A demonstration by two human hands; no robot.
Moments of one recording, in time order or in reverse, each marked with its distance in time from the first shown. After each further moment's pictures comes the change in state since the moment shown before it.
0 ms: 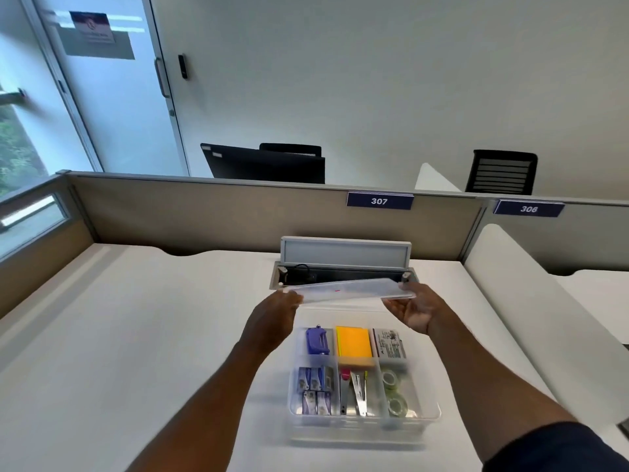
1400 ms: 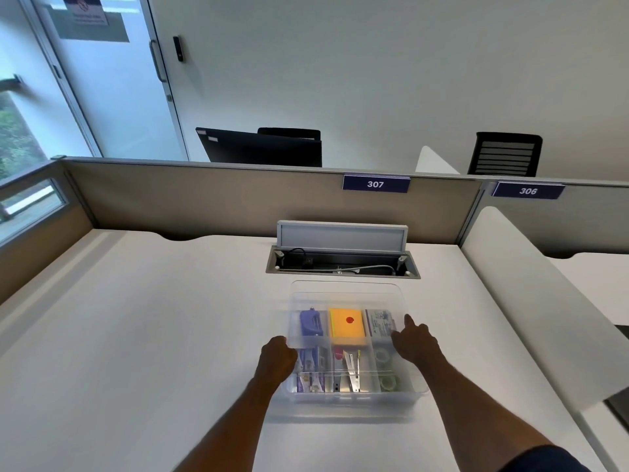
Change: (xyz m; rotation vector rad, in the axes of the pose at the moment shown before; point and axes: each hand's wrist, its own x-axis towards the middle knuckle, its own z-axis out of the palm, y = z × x) left_hand -0.073 0.030 0.063 -0.251 -0.331 -0.806; right_hand -0.016 0.088 -0.060 -1.587 0.488 -0.094
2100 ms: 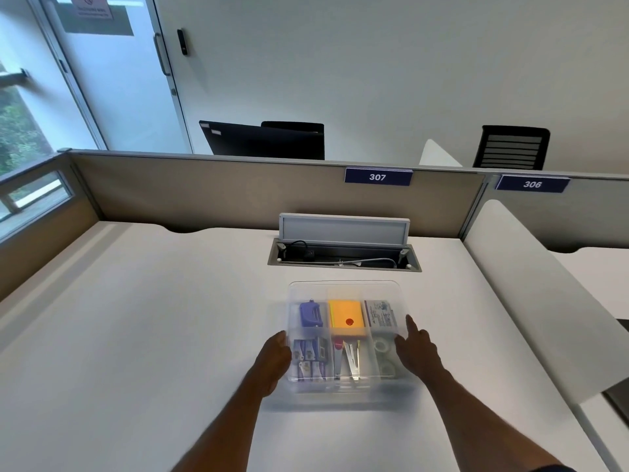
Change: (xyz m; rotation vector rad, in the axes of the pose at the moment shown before) left_hand -0.012 -0.029 0.007 -0.380 -0.202 0.028; right_hand -0.010 0.031 0.028 0.124 0.024 -0.074
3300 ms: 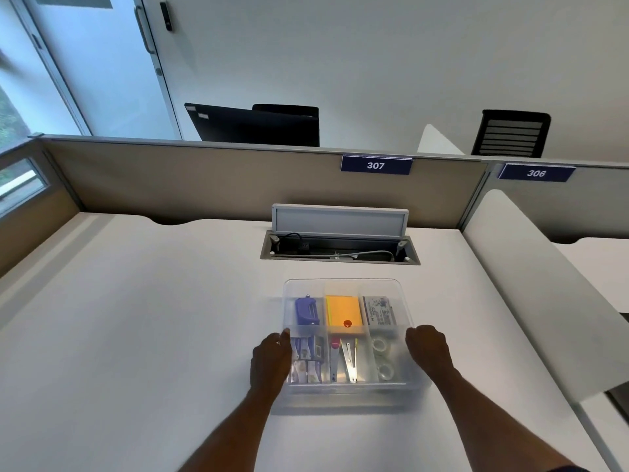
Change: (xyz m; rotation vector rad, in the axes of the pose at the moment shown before) left_hand 0.016 0.000 0.024 0.296 0.426 -0.006; right_hand 0.012 0.009 -0.008 0.037 0.034 0.046
